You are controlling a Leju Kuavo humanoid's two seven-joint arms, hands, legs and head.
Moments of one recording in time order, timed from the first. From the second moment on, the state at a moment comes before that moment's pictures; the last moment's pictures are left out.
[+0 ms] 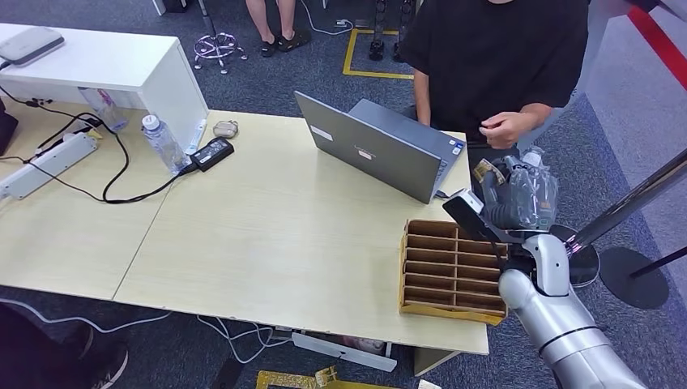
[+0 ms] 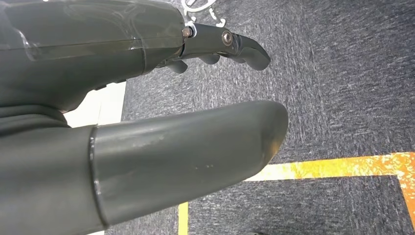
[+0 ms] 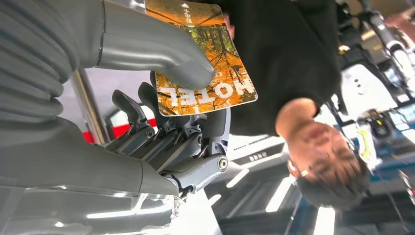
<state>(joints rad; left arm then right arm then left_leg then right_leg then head) -0.14 0.01 -1.21 -0.22 0.76 0.57 0.10 -0.74 -0.14 0.70 -0.65 0.67 -0.69 0.05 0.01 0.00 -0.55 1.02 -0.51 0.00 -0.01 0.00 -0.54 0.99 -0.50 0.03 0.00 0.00</state>
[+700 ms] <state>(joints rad) -0.14 -0.05 -1.20 -0.20 0.76 0.61 0.10 -0.72 -0.14 0.64 -0.65 0.69 -0.70 0.02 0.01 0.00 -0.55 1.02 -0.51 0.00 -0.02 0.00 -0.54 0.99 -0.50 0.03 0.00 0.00</state>
